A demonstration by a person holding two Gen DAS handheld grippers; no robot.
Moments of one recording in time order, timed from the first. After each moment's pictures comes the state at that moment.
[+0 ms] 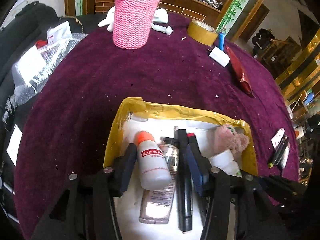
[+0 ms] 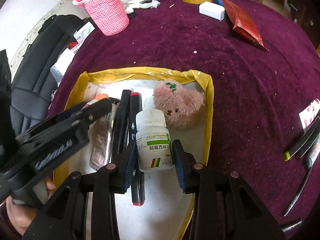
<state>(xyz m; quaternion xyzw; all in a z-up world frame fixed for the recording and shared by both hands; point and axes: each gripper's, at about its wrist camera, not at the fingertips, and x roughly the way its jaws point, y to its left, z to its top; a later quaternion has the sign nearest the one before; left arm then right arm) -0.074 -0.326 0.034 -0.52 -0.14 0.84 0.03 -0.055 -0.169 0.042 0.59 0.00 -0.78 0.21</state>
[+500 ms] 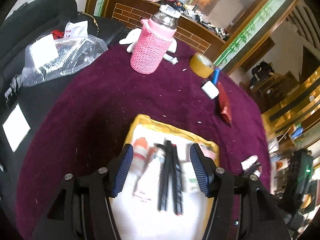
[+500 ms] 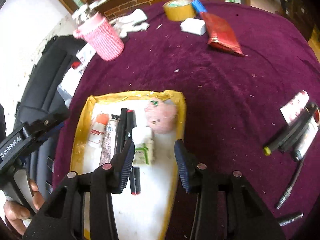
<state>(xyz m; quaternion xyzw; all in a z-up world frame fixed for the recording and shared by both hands) -0.023 -0.352 0.105 -0.46 -0.24 0.85 0.01 -0.045 -0.105 0.092 0.56 -0.08 -0.80 0.20</state>
